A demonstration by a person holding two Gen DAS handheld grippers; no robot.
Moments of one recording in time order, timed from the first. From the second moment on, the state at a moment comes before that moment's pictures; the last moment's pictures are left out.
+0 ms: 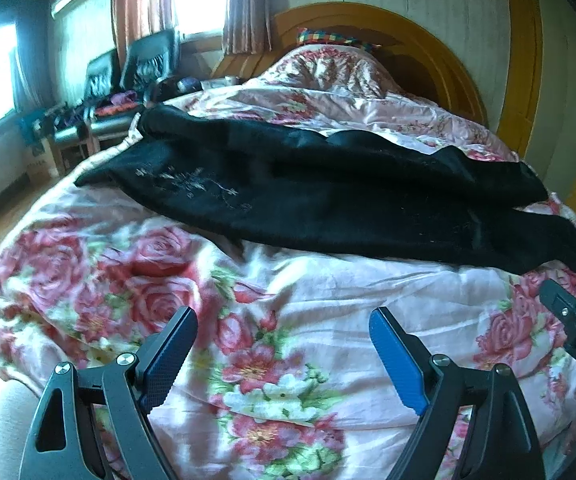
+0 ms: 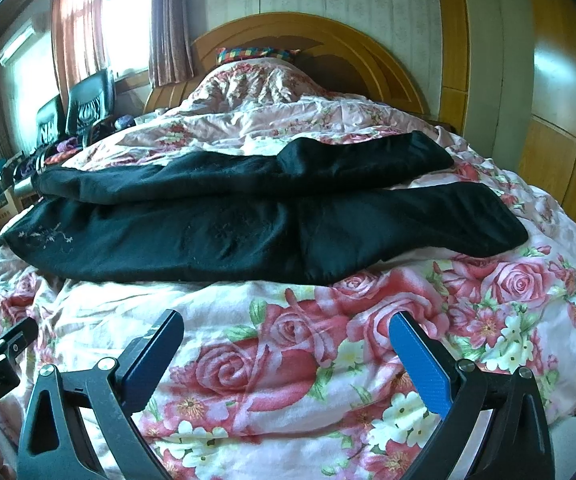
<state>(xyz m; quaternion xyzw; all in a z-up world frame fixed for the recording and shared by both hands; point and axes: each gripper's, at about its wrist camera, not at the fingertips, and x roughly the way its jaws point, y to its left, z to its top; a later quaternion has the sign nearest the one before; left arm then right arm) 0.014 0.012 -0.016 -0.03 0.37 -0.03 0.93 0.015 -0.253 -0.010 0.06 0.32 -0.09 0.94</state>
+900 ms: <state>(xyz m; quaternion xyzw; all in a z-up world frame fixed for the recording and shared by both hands) 0.061 0.115 -0.045 -0.24 0.39 -0.04 0.89 0.061 -0.371 -0.057 0.33 0.33 -0.01 0.88</state>
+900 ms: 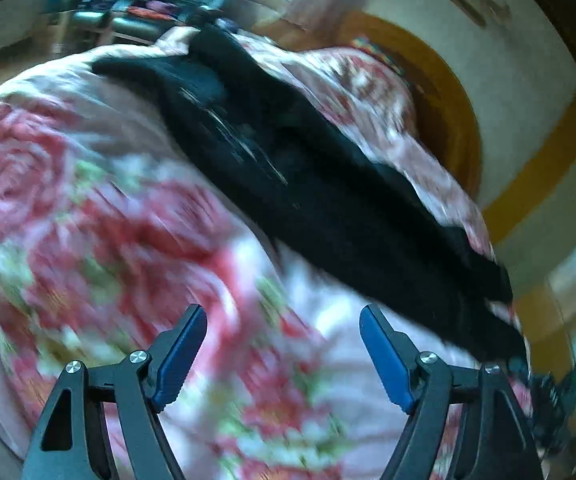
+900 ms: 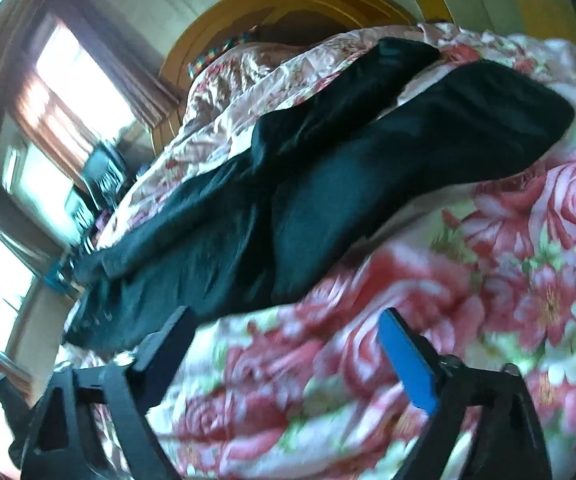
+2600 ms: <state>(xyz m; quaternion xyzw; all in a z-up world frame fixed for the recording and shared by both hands) 0.082 0.193 0.027 -0.34 0.23 0.01 0.91 0.060 -0.432 -0.034 0.43 0.20 0.00 0.88</state>
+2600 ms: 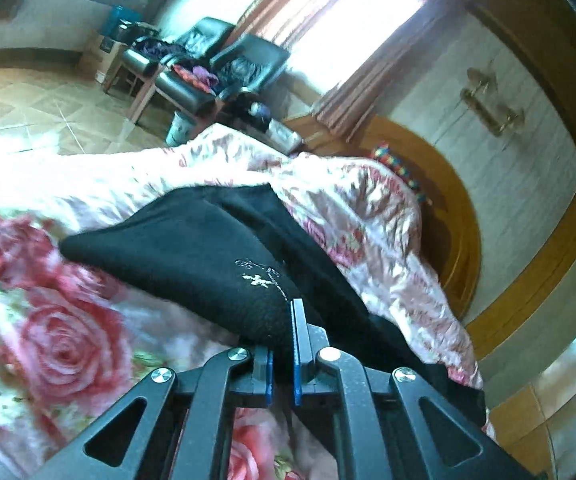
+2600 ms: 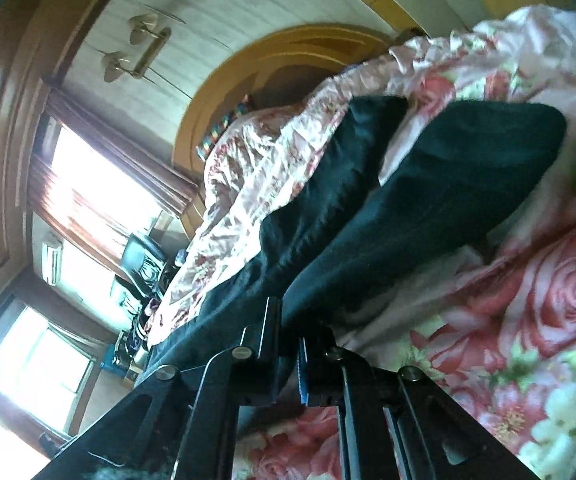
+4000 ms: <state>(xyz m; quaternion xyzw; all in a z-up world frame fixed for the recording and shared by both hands) 0.029 0.256 0.002 -0.35 0.25 0.08 0.90 0.002 -0.474 -0.010 0.34 0.23 -0.13 0.90</state>
